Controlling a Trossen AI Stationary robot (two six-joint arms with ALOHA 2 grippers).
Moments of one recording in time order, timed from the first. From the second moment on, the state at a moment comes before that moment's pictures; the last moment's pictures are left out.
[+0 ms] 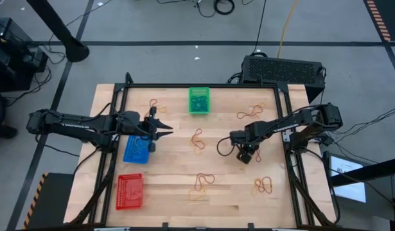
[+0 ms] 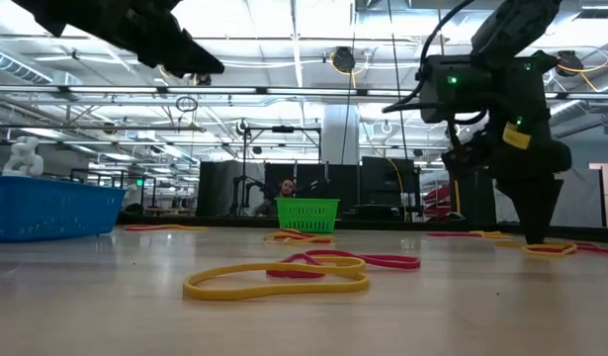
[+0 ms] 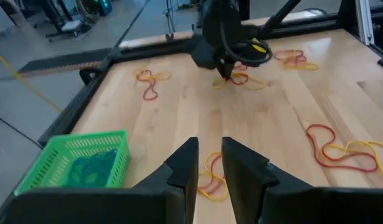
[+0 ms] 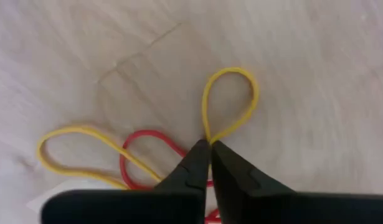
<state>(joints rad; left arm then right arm) 0.01 0.90 0.56 -0.01 -0.06 0.18 0.00 1.56 0.76 -0.80 -0.03 0.60</state>
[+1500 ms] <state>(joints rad) 0.07 1.35 0.35 1.07 0.32 0.14 0.09 1.60 1.09 0.18 0.05 -0.02</state>
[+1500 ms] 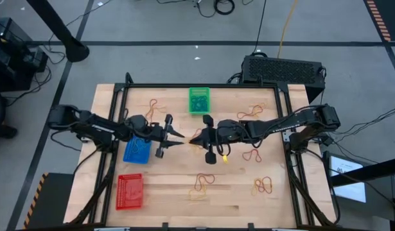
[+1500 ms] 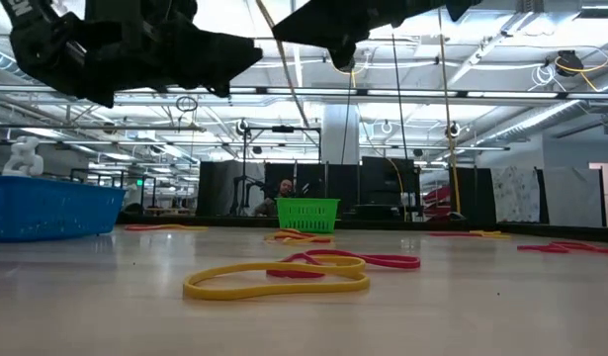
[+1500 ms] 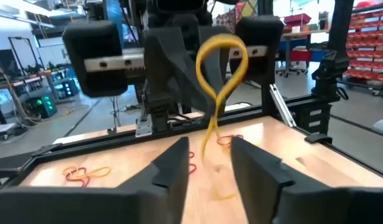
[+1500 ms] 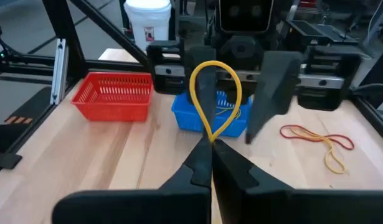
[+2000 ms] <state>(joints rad) 0.01 1.40 0.41 1.07 0.31 0.14 0.09 1.65 1.09 0.20 0.00 -0.01</state>
